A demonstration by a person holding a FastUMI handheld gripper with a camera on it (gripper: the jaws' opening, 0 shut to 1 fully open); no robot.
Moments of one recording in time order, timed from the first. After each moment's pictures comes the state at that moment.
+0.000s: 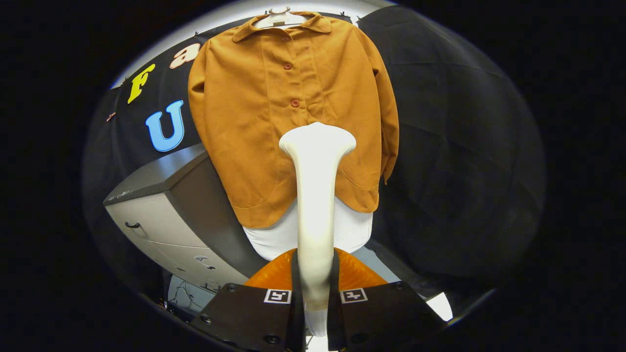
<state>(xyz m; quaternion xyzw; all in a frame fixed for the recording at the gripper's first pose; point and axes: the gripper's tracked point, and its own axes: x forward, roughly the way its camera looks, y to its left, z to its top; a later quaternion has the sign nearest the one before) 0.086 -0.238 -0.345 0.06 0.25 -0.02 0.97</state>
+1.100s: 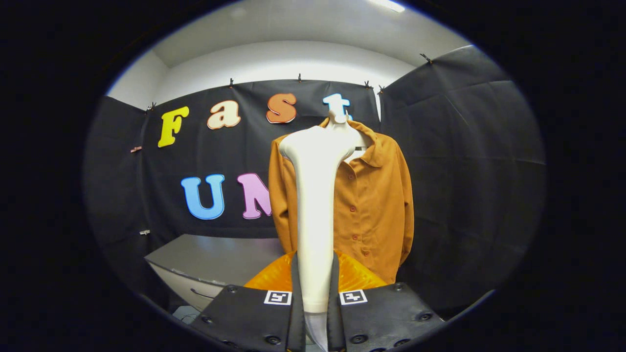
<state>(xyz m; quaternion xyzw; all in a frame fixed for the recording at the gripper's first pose) 0.063 -0.113 -0.053 0.04 0.03 0.00 1.00</state>
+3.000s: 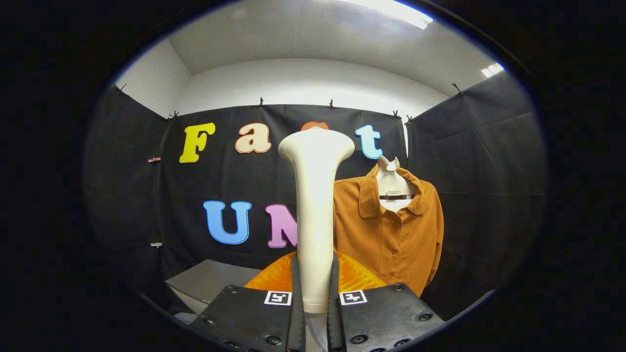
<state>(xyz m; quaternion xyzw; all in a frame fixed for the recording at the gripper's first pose) 0.083 -0.013 0.027 0.01 -0.04 0.05 1.00</state>
